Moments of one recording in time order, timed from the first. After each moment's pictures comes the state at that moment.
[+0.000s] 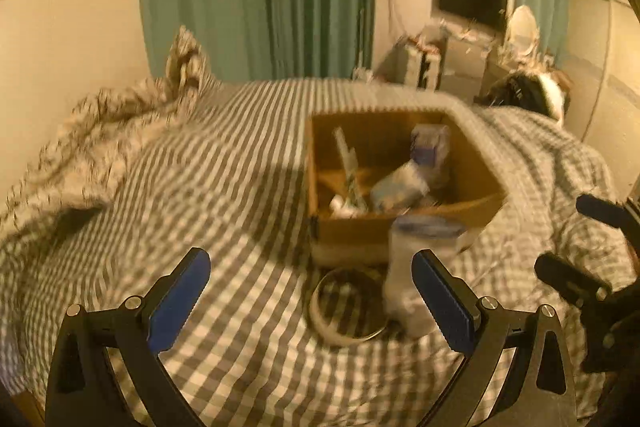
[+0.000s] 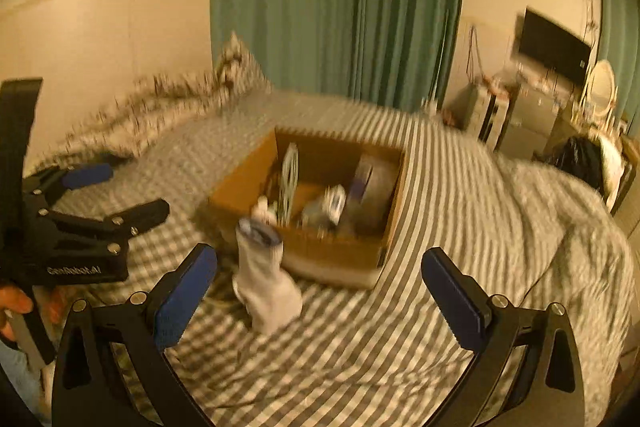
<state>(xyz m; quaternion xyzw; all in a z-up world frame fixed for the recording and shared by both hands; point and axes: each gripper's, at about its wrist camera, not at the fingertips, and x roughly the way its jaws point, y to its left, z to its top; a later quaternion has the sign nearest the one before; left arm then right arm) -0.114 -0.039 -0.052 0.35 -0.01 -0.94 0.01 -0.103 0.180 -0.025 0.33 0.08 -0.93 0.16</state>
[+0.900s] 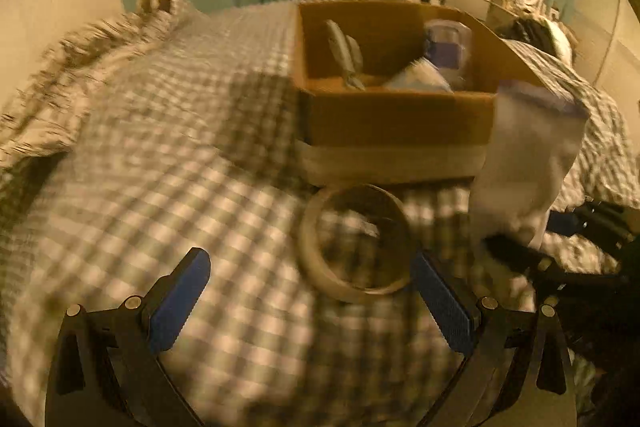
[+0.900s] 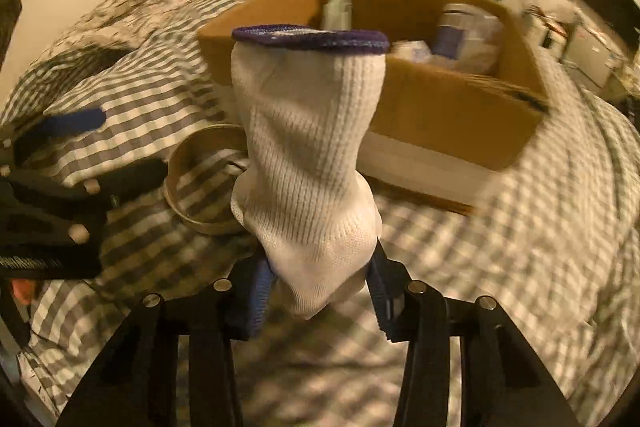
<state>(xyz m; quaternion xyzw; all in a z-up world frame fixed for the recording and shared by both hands) -0.139 -0.025 -0.128 0.46 -0.01 -0.89 -0.03 -0.141 0.166 -0.131 0.45 0.10 -0.87 0.19</state>
